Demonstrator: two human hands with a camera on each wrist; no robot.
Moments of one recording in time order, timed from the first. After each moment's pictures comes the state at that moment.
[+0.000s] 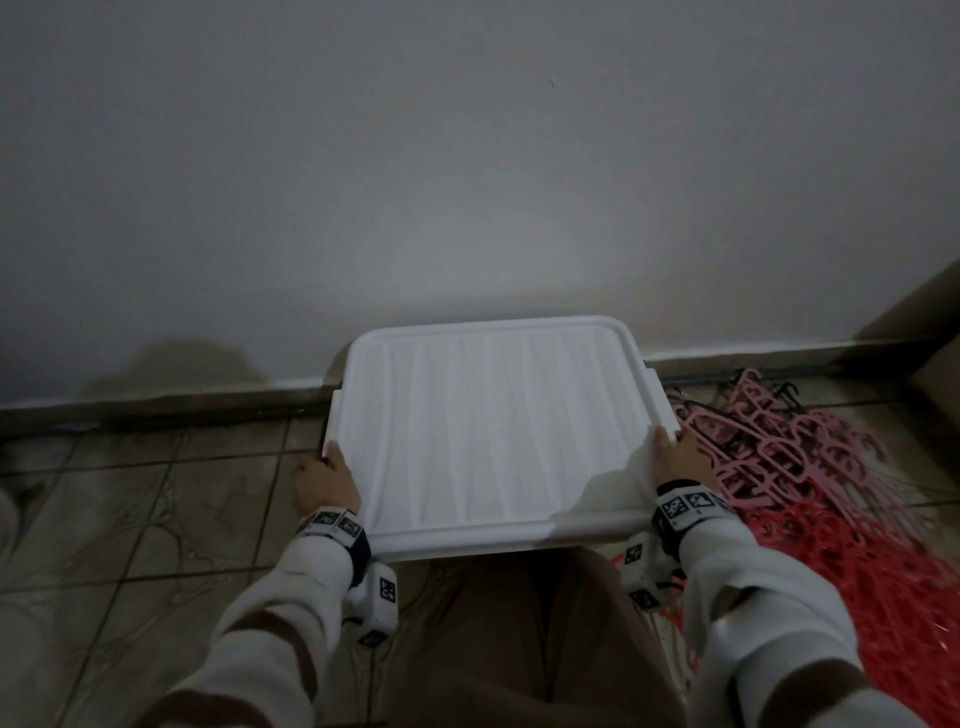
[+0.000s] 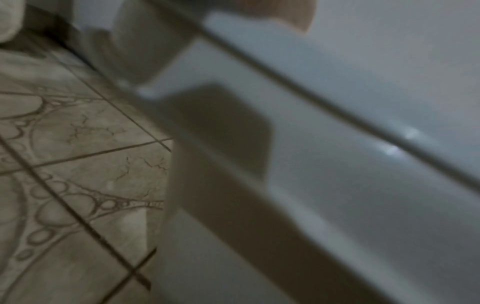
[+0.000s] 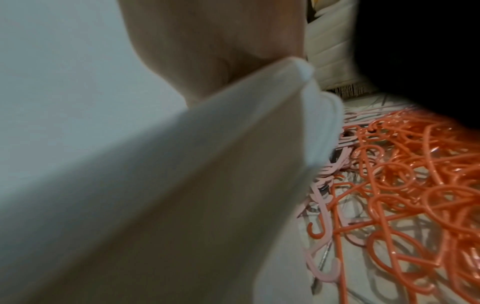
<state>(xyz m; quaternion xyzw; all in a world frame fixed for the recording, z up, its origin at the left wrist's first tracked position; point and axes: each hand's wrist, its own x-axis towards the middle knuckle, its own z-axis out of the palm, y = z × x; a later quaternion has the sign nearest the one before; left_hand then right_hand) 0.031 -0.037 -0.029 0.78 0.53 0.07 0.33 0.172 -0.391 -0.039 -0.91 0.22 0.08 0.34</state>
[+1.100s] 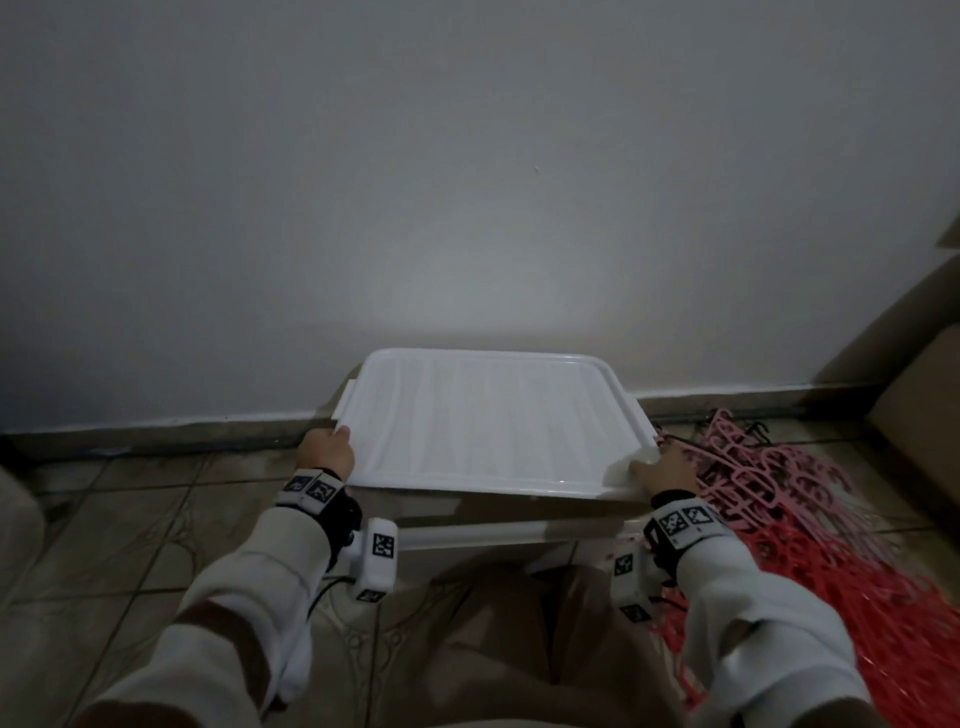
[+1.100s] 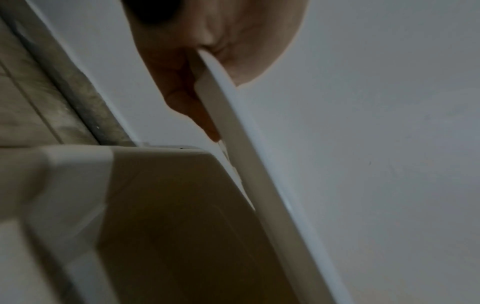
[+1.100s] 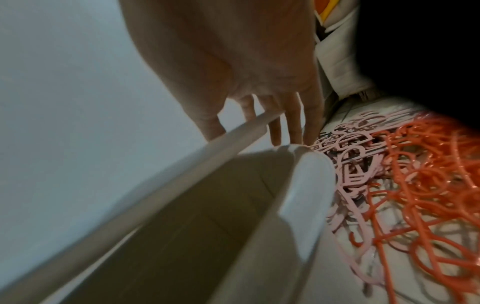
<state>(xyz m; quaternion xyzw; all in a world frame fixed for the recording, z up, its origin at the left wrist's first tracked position) 0.010 -0.038 0.054 0.78 0.44 0.11 0.44 0.121 -0.395 0.022 -0.91 0.15 0.08 0.37</state>
